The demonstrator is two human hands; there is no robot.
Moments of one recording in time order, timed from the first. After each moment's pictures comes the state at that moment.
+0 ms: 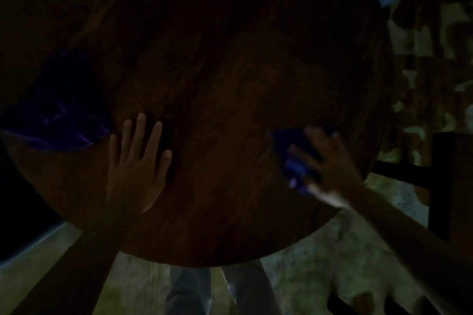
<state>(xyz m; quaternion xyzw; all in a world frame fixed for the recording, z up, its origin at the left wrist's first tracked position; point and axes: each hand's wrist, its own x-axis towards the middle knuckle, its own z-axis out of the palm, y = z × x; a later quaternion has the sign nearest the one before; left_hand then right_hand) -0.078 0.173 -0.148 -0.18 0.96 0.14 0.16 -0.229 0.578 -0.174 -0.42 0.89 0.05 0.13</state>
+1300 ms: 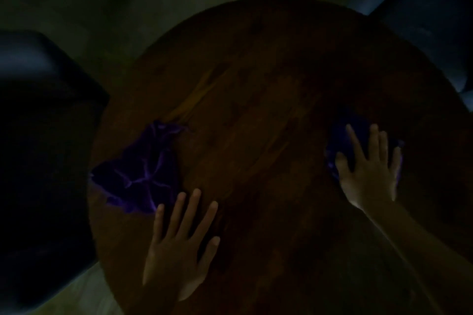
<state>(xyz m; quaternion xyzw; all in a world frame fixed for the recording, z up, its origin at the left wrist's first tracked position) -0.065 0.137 -0.168 -0.19 0.97 0.05 0.16 -0.389 0.377 -0.173 -0.20 0.97 0.02 0.11</state>
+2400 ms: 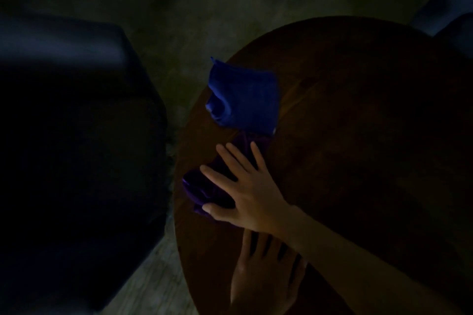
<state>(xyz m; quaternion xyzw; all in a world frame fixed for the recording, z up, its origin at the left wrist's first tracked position) -0.062 0.124 -0.166 -0.12 0.98 0.16 0.07 -0.192 0.084 -0.170 -0.64 0.76 -0.07 0.12</state>
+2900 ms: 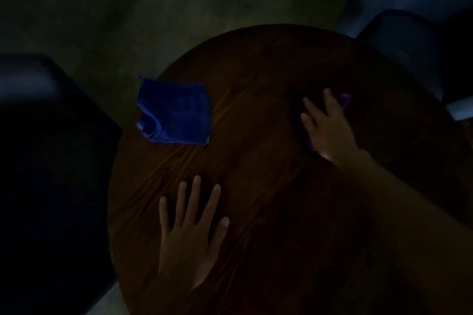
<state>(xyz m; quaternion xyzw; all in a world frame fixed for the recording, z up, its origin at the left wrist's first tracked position) -0.096 0.078 -0.165 -0.24 0.95 0.14 0.10 -0.437 0.237 -0.161 -0.30 0.95 -0.10 0.05</state>
